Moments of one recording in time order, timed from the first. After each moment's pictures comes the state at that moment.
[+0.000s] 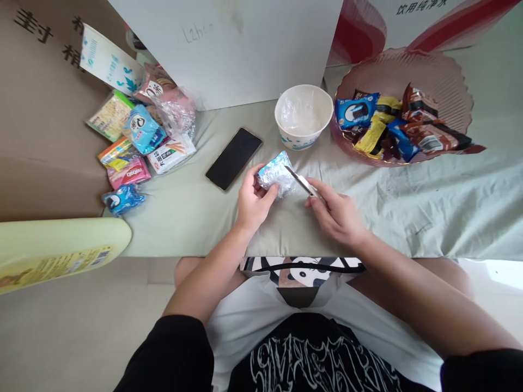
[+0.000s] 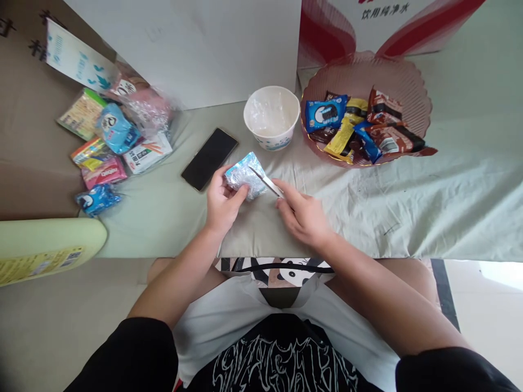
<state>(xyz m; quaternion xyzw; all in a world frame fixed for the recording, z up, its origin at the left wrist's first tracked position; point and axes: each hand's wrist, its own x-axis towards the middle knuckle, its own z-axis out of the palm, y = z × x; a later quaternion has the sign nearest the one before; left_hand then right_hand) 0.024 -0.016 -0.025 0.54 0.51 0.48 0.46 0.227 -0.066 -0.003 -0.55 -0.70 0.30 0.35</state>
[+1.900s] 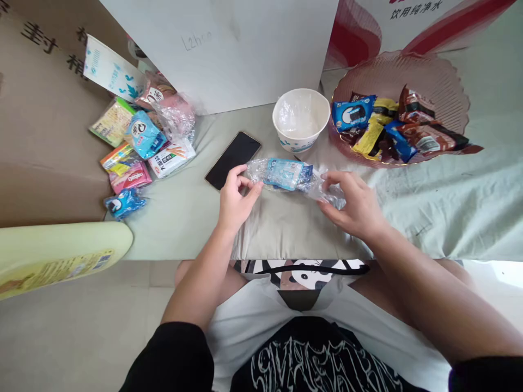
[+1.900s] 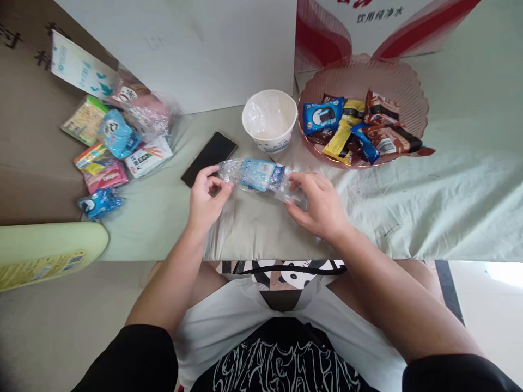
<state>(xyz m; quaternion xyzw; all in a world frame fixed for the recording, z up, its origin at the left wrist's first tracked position) -0.016 -0.001 -0.012 0.62 0.58 0.41 0.34 0.257 -0.049 0.004 -0.53 -0.75 0.16 0.36</state>
